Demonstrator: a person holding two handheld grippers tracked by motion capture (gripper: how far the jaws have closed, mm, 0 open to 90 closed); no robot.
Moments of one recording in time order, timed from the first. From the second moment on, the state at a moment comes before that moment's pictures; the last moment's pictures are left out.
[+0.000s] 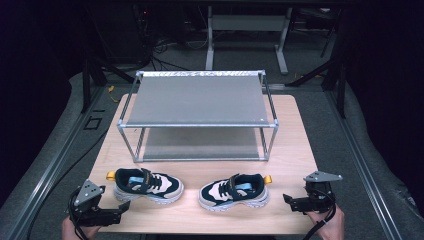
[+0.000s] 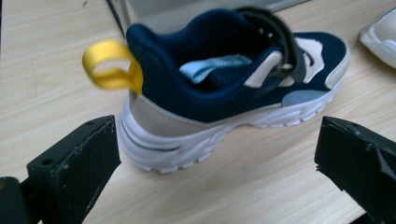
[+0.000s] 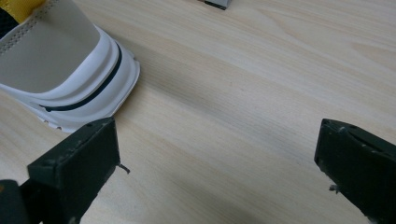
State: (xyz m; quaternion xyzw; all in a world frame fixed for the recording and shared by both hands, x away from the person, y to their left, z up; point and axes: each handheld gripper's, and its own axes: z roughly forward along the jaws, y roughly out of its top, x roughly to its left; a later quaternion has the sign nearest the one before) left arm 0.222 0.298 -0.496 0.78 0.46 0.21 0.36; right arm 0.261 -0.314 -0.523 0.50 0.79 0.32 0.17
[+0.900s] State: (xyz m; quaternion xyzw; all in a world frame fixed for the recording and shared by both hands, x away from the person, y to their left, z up) left arm 0.270 0.256 -0.467 0.83 0.39 0.19 0.34; right arm 0.259 -0.313 -0.517 0.49 0.80 0.31 0.16
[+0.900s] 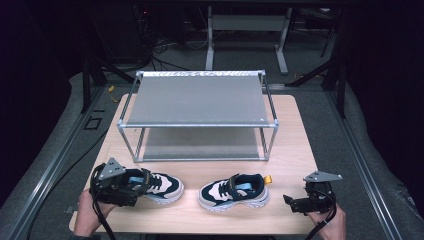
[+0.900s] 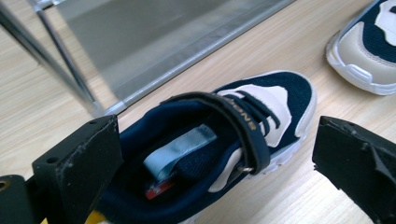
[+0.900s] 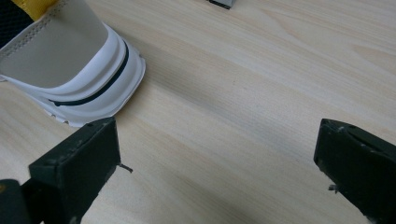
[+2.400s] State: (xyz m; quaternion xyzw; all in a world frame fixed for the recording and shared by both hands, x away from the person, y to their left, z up) left arm 0.284 0.255 -0.492 0.89 0.31 0.11 0.30; right arm 0.257 -0.317 -0.528 0.50 0.79 0.30 0.16
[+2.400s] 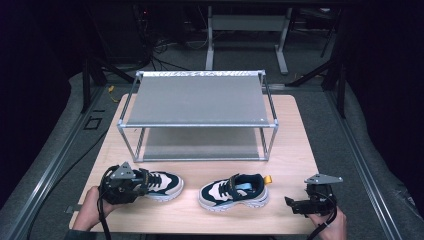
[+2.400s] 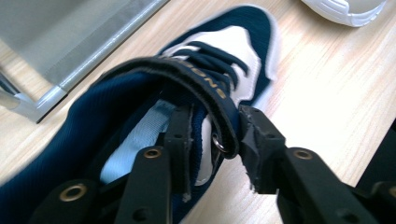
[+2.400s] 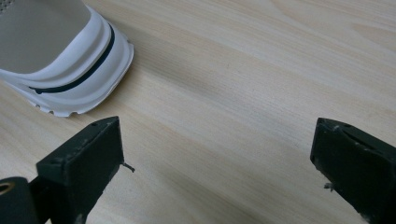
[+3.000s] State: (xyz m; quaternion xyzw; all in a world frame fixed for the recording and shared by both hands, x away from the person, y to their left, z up) left arm 0.271 0.229 -0.486 0.84 0.39 0.15 0.33; right arm 0.255 -0.319 -0.527 0.51 0.78 0.31 0.17
